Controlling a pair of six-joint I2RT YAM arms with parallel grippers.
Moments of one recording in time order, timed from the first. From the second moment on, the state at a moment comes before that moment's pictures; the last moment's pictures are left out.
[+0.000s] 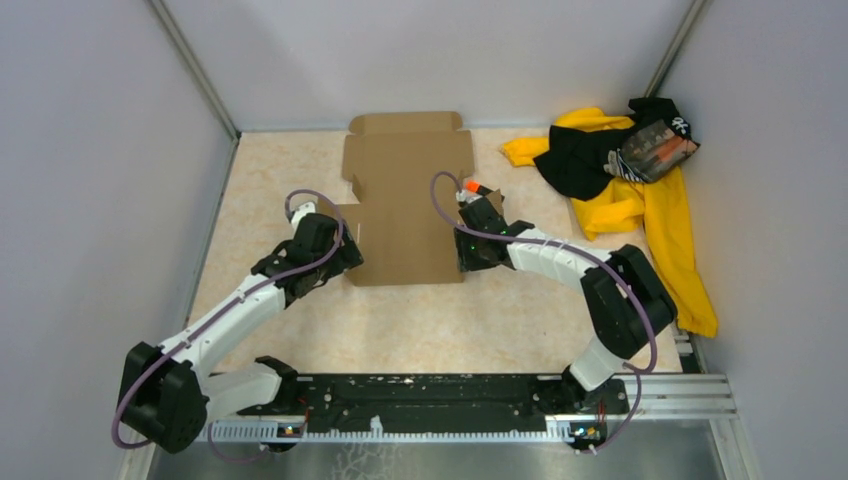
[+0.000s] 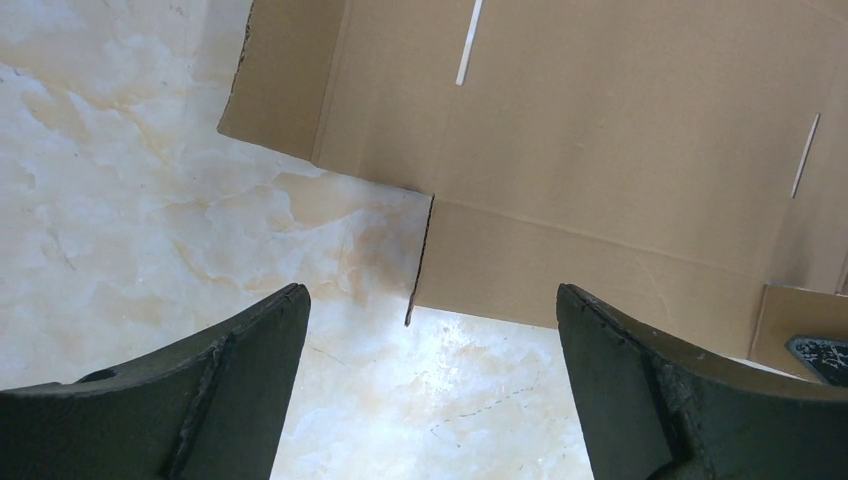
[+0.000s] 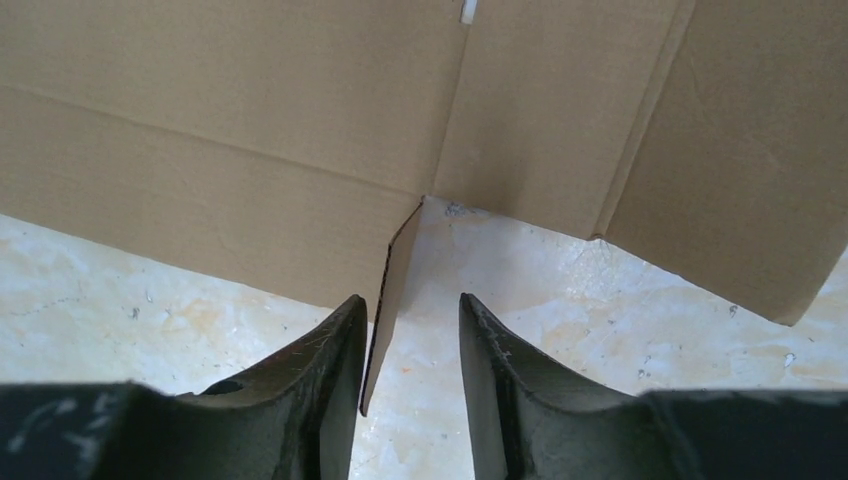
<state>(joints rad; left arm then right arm) -0.48 1.12 0.70 -0.40 -0.33 -0.74 0.63 1.59 0.95 -0.34 0.05 0.40</state>
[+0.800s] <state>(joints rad) -0.48 1.11 0.69 -0.39 -0.32 -0.79 0.71 1.69 1.17 -0.50 0.20 0.40</state>
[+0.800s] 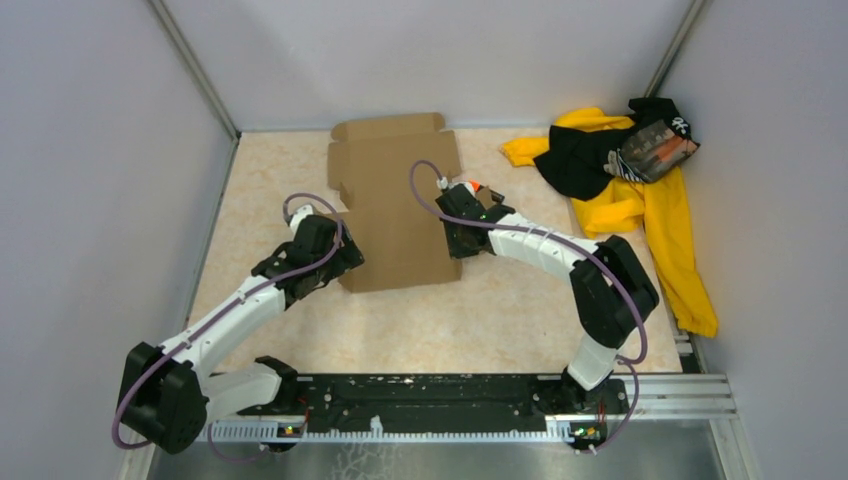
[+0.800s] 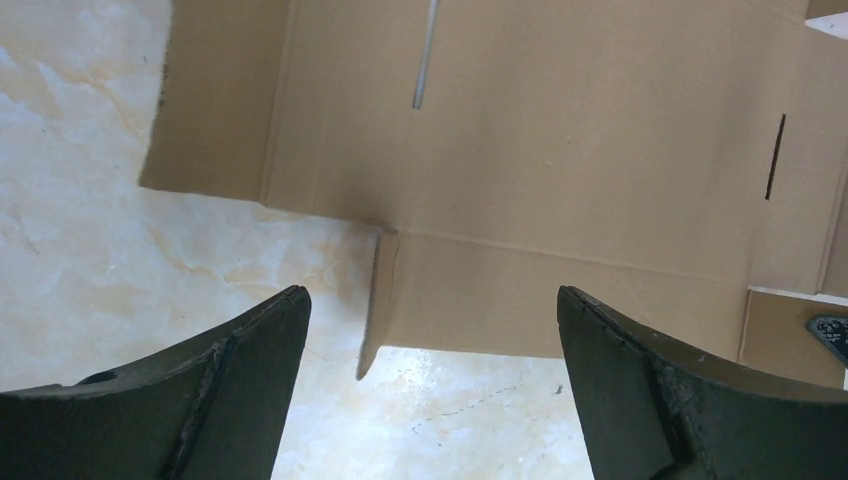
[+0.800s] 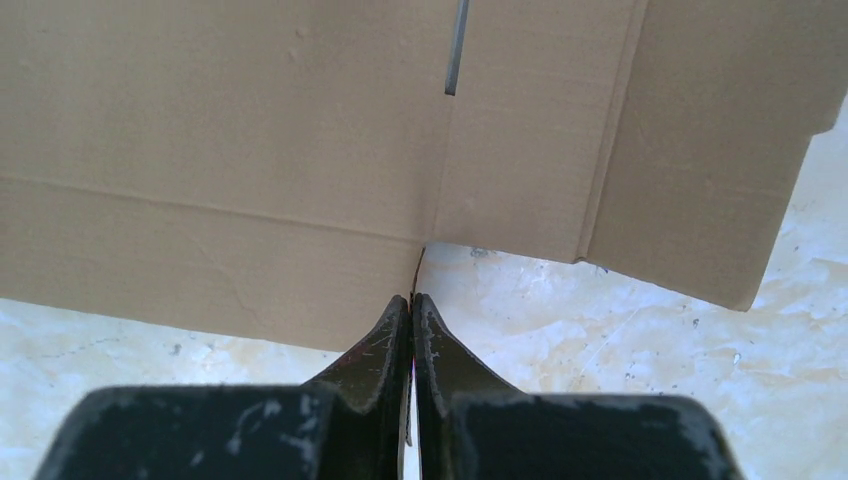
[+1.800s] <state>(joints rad) -0.55 1.09 1.04 -0.55 -0.03 -0.44 0.65 1.87 1.87 -1.07 -0.01 0.14</state>
